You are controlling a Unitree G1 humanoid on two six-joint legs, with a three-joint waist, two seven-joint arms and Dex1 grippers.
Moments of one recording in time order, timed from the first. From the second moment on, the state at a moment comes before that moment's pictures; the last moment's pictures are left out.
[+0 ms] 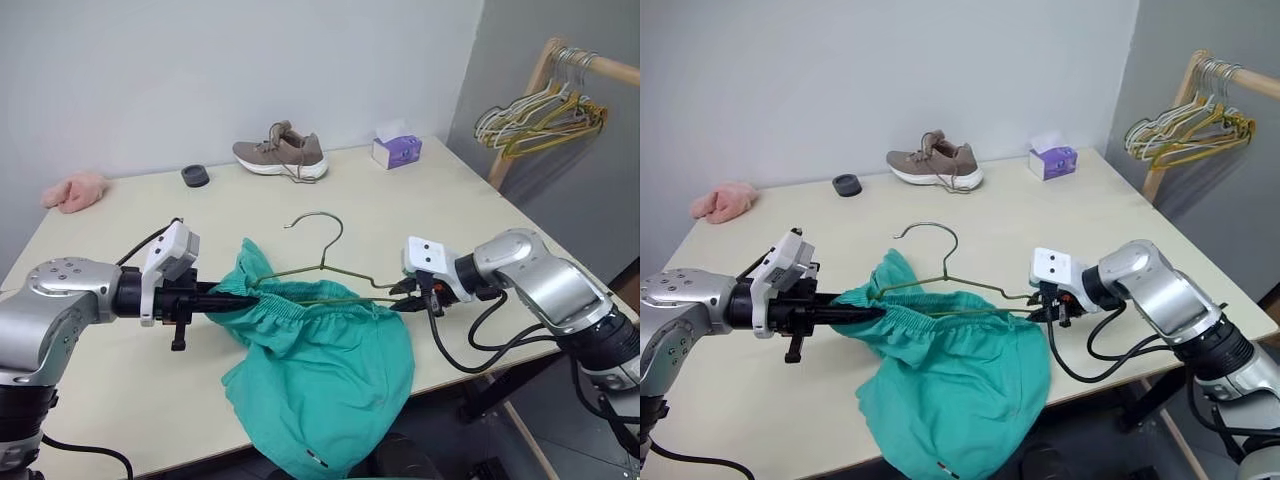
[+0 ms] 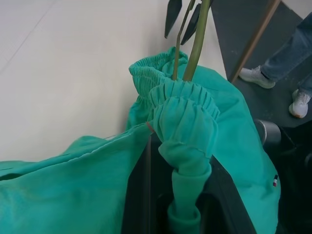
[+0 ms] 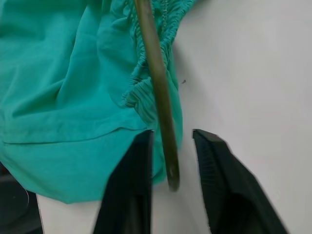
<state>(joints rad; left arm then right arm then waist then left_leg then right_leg) -0.24 1.02 0.14 -0.21 -0.63 0.62 -1.32 -0.70 -0.78 0.48 -0.19 0.20 0.73 1.18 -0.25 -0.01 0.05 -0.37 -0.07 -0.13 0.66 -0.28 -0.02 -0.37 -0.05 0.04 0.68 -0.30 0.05</state>
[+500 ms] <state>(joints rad) -0.24 1.00 0.15 -0.17 -0.61 0.60 -1.28 -0.68 -0.74 0.48 -0.23 0.22 0.80 1.17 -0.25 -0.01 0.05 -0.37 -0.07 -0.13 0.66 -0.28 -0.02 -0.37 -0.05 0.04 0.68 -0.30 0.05</state>
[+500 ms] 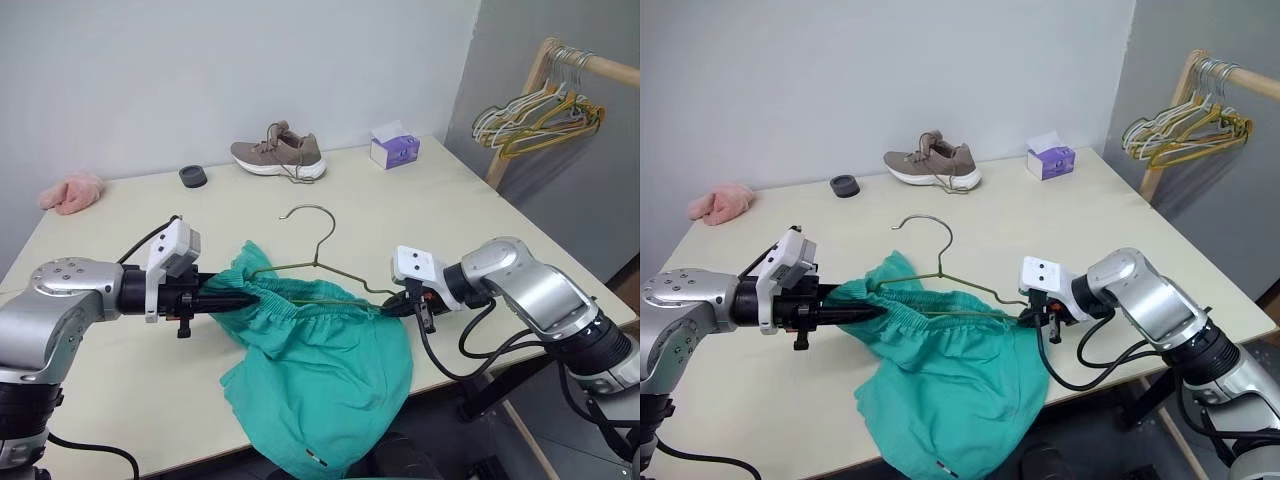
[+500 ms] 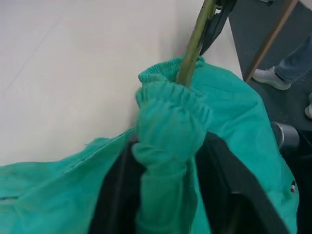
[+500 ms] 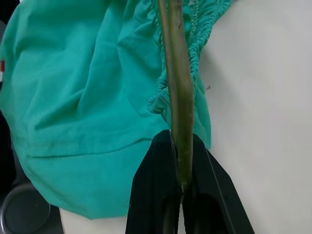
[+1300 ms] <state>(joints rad) -0.16 1.11 0.30 0.17 -0.49 0.41 -1.36 -0.63 -0.67 0.45 -0.25 0.21 0.74 1.07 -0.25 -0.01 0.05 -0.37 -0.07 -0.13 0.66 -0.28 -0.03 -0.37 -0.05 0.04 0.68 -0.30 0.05</state>
